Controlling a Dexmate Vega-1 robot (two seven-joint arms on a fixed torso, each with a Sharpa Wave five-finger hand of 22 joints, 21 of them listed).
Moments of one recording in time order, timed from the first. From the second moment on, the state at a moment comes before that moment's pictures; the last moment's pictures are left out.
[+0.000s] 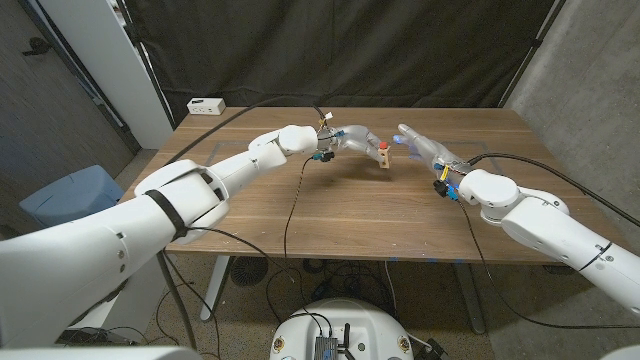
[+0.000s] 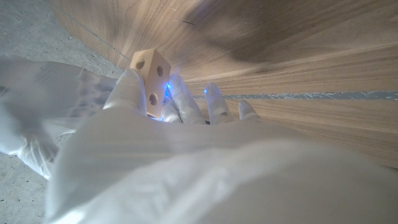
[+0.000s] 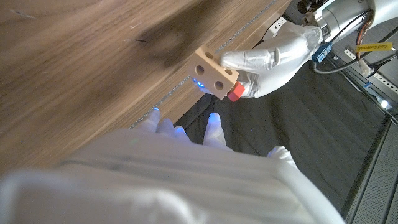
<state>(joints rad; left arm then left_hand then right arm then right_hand) 0.13 0.20 0.97 -0.67 0.06 -0.52 -0.38 0.85 0.03 0.27 -0.15 0.18 0.83 -0.16 0.19 0.18 0.82 -0.21 0.21 0.22 0.43 -0.02 0.20 0.18 0.06 0.21 0.19 0.17 -1.03 -0.92 -0.35 -2.01 0.47 -0.26 -0.15 0.06 0.06 0.08 0.02 0.29 0.26 -0.06 0.19 0.17 -0.17 0.13 0.19 0.18 -0.18 0.19 0.20 0.21 -0.03 0.18 0.18 0.17</state>
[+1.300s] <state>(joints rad) 0.15 0.22 0.96 -0.72 0.08 -0.50 -0.37 0.85 0.03 0.27 -0.15 0.18 0.83 -0.16 0.19 0.18 0.82 -0.21 0.21 0.22 0.43 -0.02 0.20 0.18 0.06 0.21 0.19 0.17 -1.03 -0.94 -0.37 -2.03 0.47 -0.26 -0.11 0.03 0.06 0.06 0.04 0.29 0.27 -0.04 0.19 0.17 -0.17 0.13 0.19 0.18 -0.18 0.19 0.20 0.22 -0.03 0.18 0.18 0.17</state>
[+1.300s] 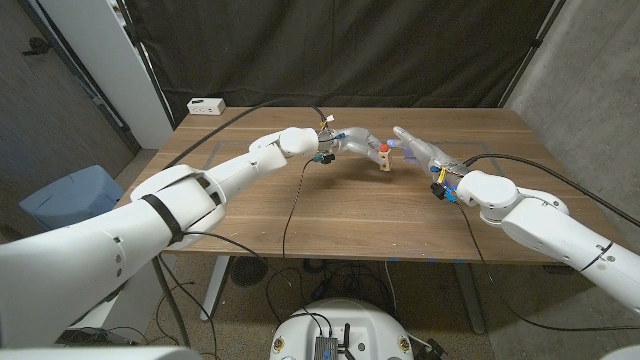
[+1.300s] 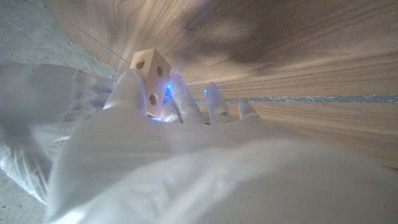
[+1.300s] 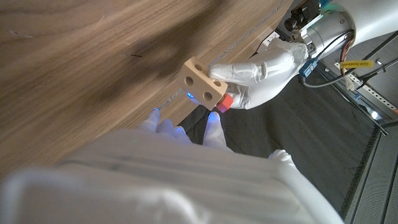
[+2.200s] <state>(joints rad) 0.15 0.22 0.96 -0.73 0.07 -0.49 -0.38 0.85 0.03 0.27 -0.15 0.18 0.83 -0.16 0.19 0.18 0.82 -0.21 0.21 0.22 0.43 -0.02 0.20 0.18 0.06 0.21 0.19 0.17 -1.03 -0.96 -0.37 -2.05 0.48 -0.27 -0.10 0.03 0.06 0.06 0.04 0.29 0.27 -0.04 0.19 0.17 -0.17 0.13 0.19 0.18 -0.18 0.19 0.20 0.22 -0.03 0.18 0.18 0.17</state>
